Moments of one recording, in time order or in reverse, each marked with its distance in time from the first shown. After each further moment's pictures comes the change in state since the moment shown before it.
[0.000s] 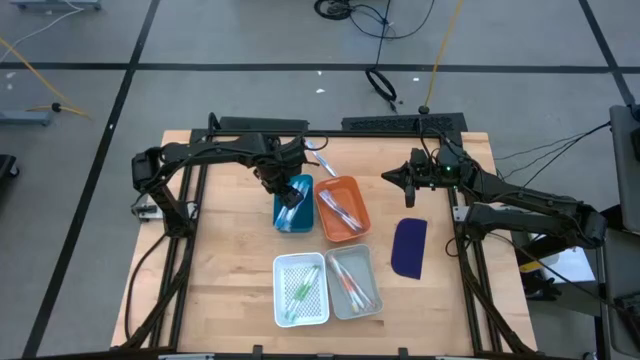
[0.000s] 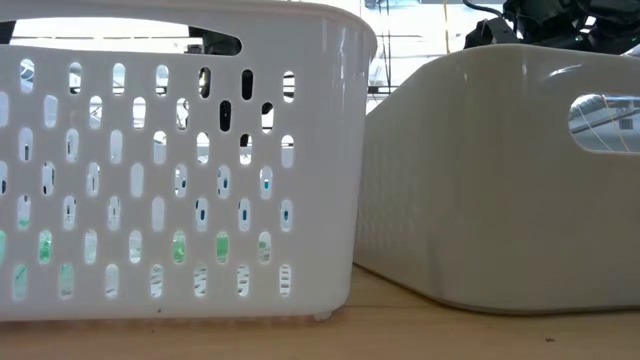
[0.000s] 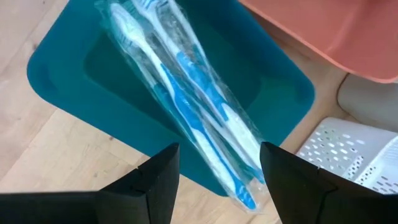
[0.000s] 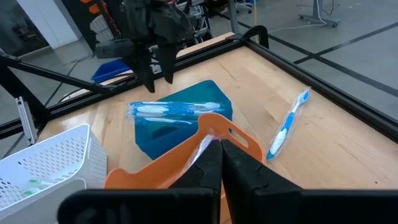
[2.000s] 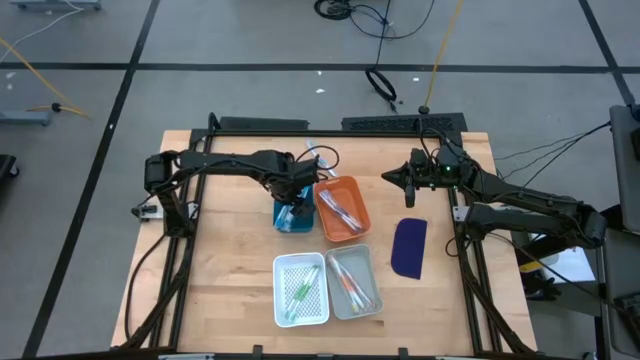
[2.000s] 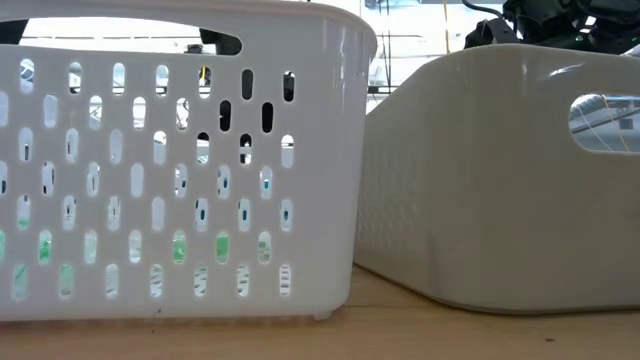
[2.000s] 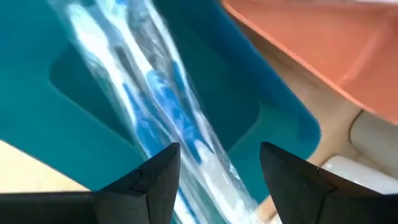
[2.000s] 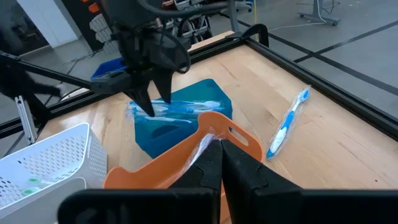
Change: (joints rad) left arm -0.105 0.098 0.000 0.112 -0.101 -0.186; right arm 0.000 0.000 0.000 -0.006 -0.001 0.000
